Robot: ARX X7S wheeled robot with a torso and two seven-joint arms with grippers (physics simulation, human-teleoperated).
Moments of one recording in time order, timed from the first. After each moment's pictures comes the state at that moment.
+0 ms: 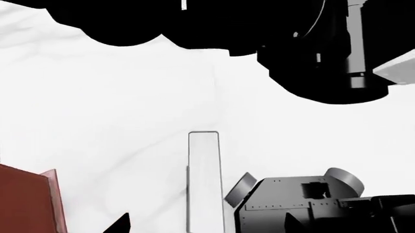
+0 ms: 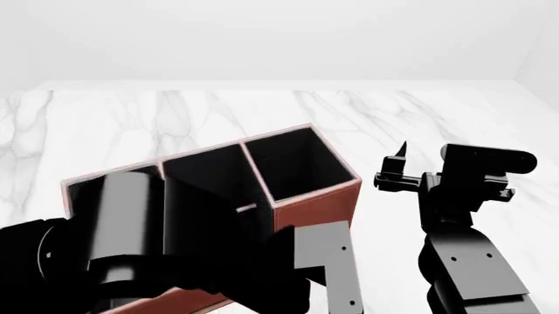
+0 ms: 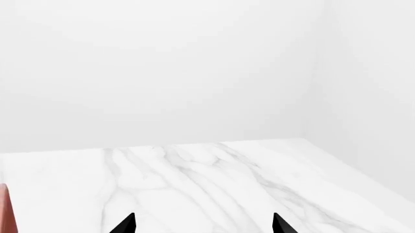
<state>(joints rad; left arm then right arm) -1.27 -0.37 1.00 0.39 -1.22 -1.30 0.36 0.47 0.26 -0.04 -0.25 0.23 0.66 0.32</state>
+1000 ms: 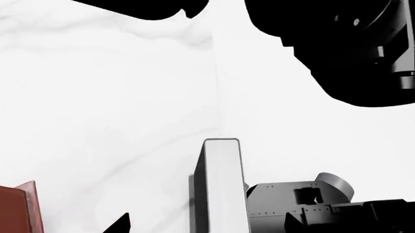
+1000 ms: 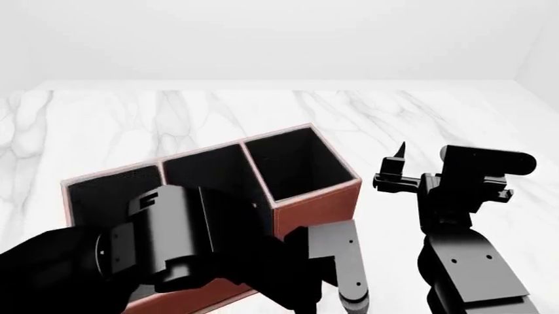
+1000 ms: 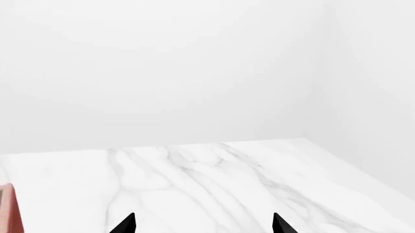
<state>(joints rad) -1.23 -0.32 1.17 0.19 -1.01 -1.09 0.55 0.46 0.27 -0.04 -0.25 0.25 0.64 0.33</state>
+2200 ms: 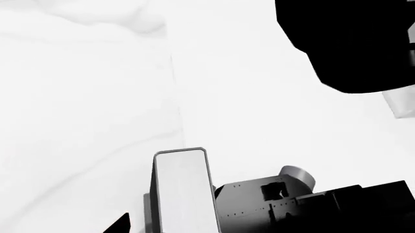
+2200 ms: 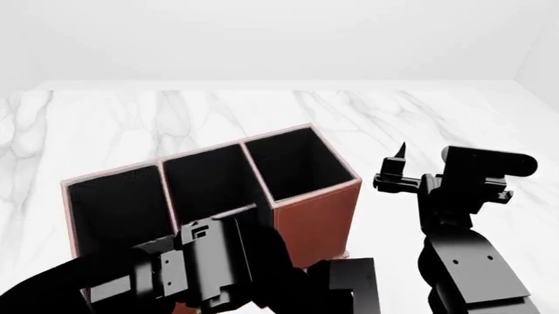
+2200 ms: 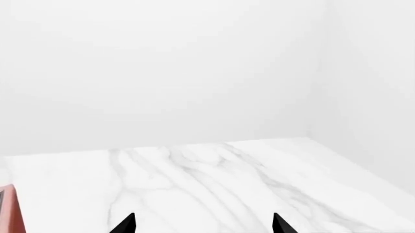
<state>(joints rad) -1.13 -0.21 1.32 0.01 -0.88 -0.90 0.71 0.45 0.28 -0.05 -0.24 0.28 0.62 0.34</state>
